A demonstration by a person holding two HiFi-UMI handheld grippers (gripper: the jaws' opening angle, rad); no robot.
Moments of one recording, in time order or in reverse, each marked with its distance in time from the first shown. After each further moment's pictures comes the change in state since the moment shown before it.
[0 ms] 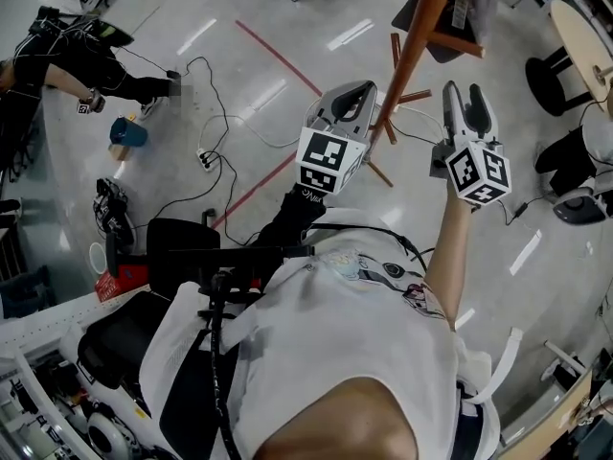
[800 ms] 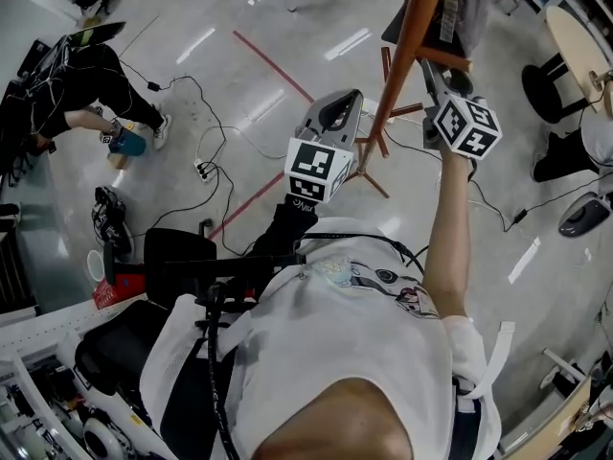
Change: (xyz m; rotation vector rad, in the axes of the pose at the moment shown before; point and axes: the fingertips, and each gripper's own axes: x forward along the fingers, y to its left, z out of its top) left arm 0.006 0.009 0.002 0.008 -0.001 0.039; right arm 0.090 -0.018 -0.009 -0.015 0.125 0.043
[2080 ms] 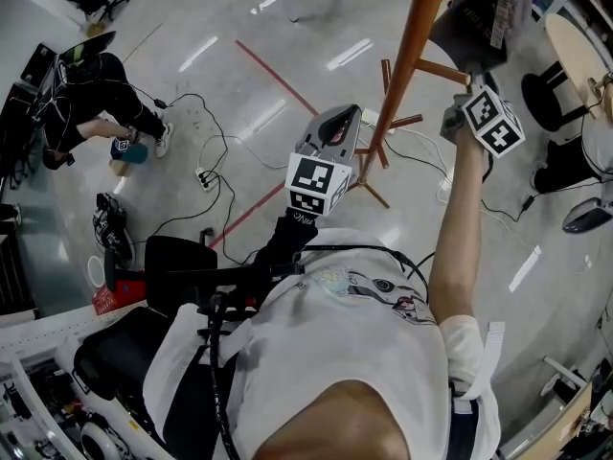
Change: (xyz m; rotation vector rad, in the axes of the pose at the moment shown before) left arm -0.005 -0.001 -0.005 -0.008 0.005 0.009; right arm -0.006 -0.085 0.045 0.165 -0.128 -0.253
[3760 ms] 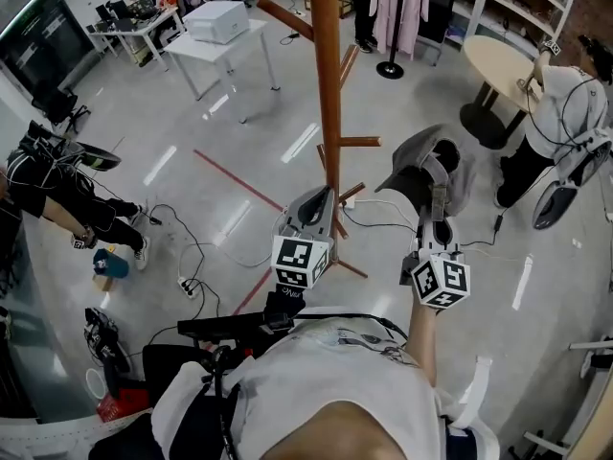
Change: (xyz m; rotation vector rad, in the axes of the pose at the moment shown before) left arm 0.012 -0.044 0.027 -0.004 -0.066 -0.153; right arm -0.215 0.016 -0.020 -0.132 -0.107 -0.070
